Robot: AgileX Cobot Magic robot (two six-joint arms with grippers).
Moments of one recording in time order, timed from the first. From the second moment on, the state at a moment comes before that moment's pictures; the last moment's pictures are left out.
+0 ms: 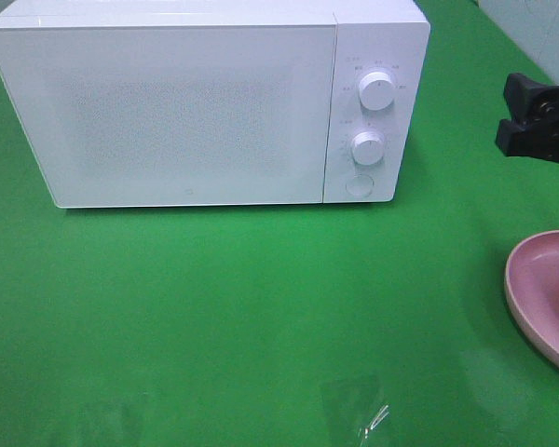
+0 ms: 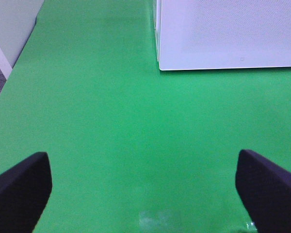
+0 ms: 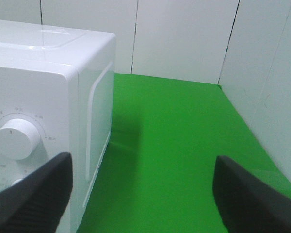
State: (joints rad) left arm 0.08 -0.01 -0.52 -0.11 1.09 0.11; right arm 0.32 1.26 -0.31 0.37 -0.92 -0.36
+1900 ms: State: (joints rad) left arm 0.08 -0.01 -0.52 -0.11 1.09 0.11; right arm 0.87 1.70 -0.39 0.80 -1.21 0.42
